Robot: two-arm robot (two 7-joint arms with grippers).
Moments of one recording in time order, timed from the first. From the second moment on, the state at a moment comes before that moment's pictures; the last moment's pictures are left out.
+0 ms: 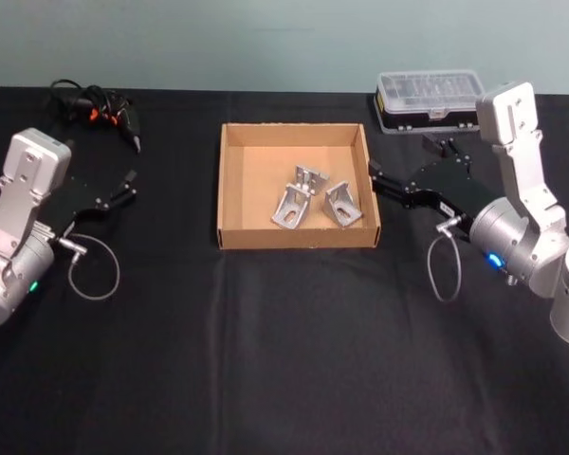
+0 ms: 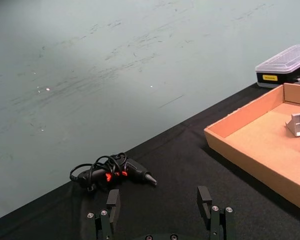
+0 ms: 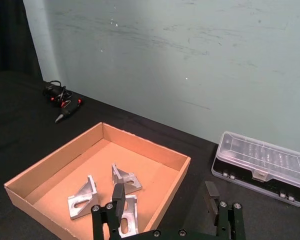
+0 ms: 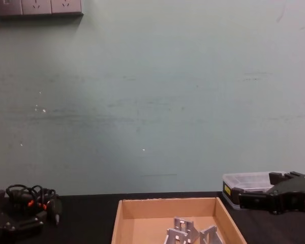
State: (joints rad) left arm -0.20 0.60 0.45 -1.41 -0.25 -0.12 0.03; right arm 0.20 0.32 -0.25 -1.53 0.16 0.18 0.29
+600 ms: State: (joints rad) left arm -0.20 0.60 0.45 -1.41 -0.25 -0.12 0.03; right arm 0.20 0.32 -0.25 -1.53 0.16 0.18 0.29
